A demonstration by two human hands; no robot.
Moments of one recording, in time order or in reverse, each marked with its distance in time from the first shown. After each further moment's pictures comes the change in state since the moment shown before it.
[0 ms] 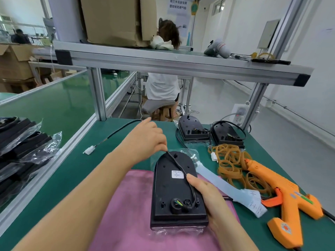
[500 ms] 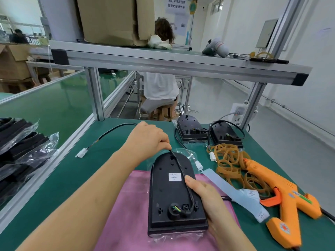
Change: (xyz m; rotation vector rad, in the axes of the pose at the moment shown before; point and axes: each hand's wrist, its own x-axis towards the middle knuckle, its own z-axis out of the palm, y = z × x) left_hand 0.013 0.010 0.001 -0.053 0.021 -0.109; right_hand -0.006 0.003 0.002 0.007 0.003 -0.017
